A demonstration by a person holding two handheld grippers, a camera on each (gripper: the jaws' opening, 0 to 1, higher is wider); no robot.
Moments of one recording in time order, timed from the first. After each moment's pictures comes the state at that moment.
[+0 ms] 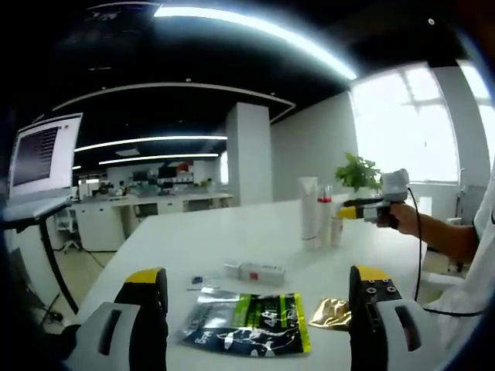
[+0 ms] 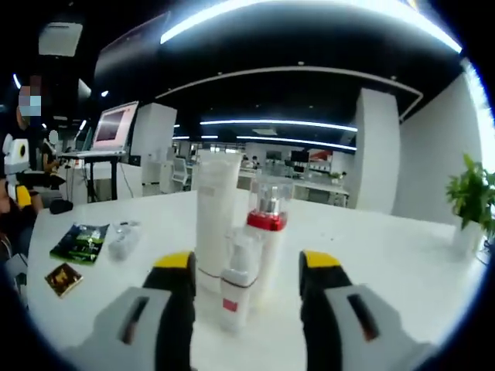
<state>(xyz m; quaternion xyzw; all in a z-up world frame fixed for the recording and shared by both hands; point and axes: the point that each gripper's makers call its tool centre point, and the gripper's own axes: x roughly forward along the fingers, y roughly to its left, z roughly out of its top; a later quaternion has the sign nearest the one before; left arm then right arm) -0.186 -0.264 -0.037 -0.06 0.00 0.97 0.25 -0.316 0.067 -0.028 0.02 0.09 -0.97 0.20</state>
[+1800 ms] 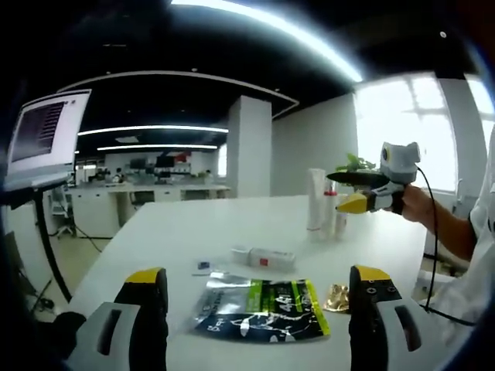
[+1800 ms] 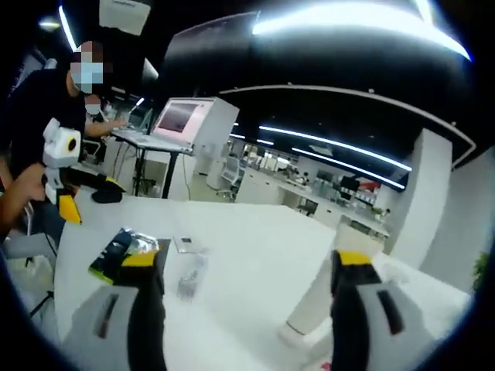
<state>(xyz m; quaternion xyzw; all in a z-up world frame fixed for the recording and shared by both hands) -0.196 -0.288 -0.058 -0.08 -0.03 0.96 0.26 -0.281 -0.085 0.004 -0.01 0.20 -0.92 0.34</state>
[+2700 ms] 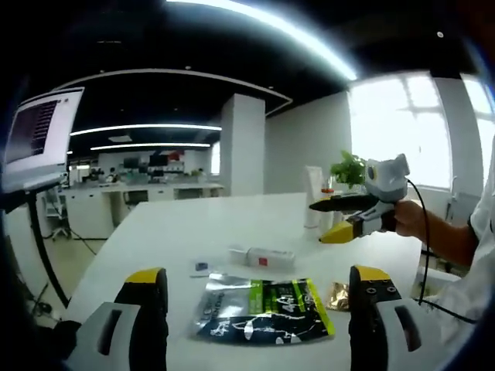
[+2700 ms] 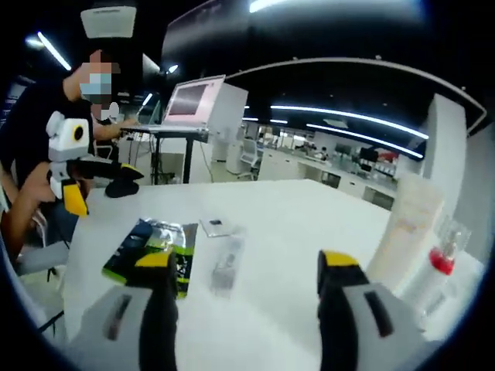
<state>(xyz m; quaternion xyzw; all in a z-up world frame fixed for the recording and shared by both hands) -0.207 -0.289 -0.059 -0.09 -0.02 0.96 0.28 -0.284 -0.126 -0.058 0.07 0.16 -0.91 0.38</state>
